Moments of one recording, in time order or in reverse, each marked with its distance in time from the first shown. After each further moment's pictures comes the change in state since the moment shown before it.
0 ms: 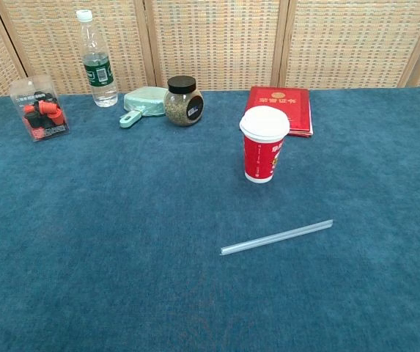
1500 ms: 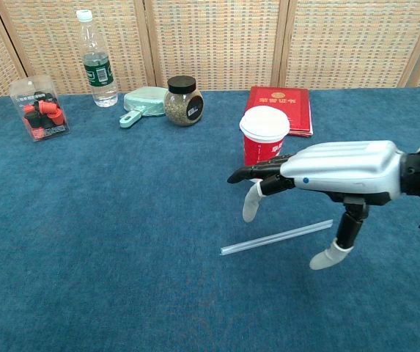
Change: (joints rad) left arm 0.003 0.004 0.001 0.009 -0.002 -0.004 -0.013; right arm 0.715 -0.200 -0.022 0.010 -0.216 -0.807 0.223
